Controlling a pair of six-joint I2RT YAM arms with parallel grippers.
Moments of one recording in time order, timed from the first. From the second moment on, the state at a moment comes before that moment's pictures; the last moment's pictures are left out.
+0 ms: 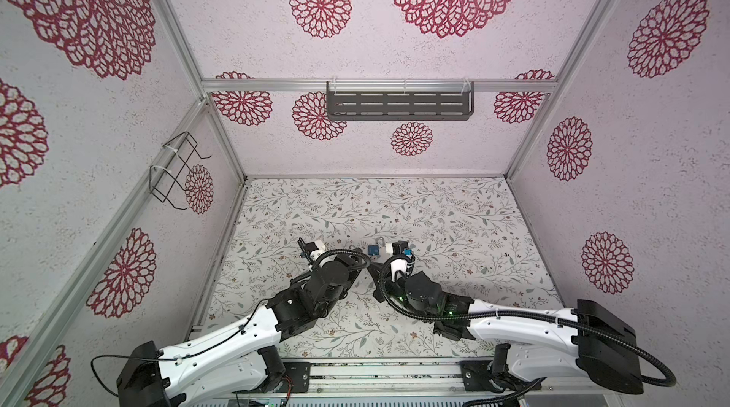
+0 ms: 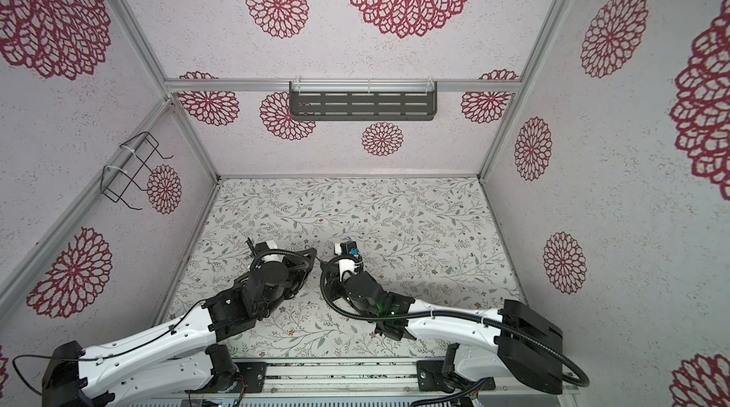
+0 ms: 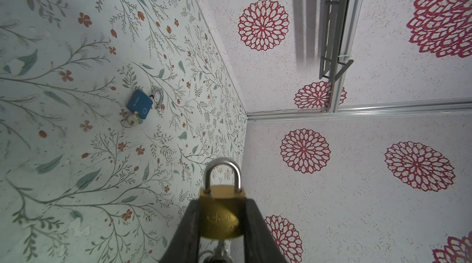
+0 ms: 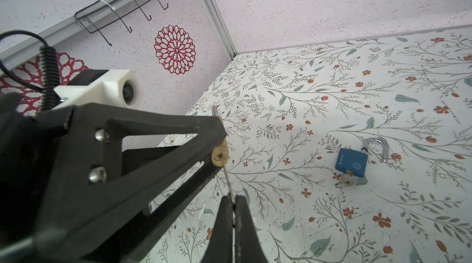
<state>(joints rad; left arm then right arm) -0.98 0.98 0.66 -0.08 -0.49 -1.53 1.19 1.27 0.66 0.40 0.39 0.56</state>
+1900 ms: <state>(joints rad) -1.04 0.94 0.68 -0.06 -0.57 -1.56 1.16 1.24 0.59 0.60 0.28 0.39</state>
